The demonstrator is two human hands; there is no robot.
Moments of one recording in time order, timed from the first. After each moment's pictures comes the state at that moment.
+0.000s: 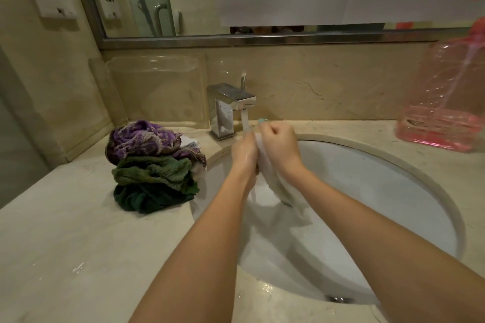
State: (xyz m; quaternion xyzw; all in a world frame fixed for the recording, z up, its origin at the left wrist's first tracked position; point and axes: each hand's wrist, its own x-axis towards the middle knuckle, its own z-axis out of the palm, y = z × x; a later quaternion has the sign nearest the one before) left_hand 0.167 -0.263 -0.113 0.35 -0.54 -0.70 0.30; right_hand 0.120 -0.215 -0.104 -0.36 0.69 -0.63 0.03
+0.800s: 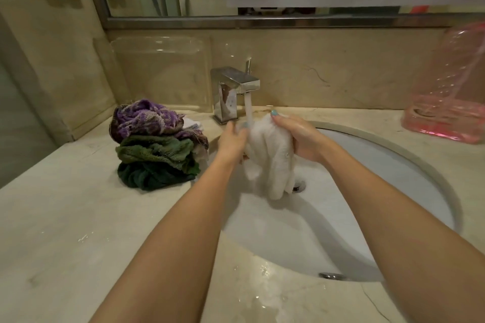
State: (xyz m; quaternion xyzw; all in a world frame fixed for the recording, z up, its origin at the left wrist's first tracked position) left_hand 0.186 -0.292 -0.130 0.36 -0.68 -0.57 0.29; right_hand 0.069 -0.186 -0.111 -0.37 0.60 -0.61 0.37
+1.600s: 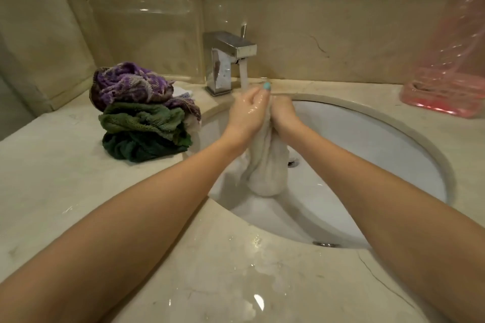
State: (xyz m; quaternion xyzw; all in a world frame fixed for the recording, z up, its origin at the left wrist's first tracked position) left_hand 0.184 -0.254 -0.125 0.19 -0.74 -0.52 0.39; right_hand 0.100 -0.222 -0.129 -0.23 0.74 -0.60 0.19
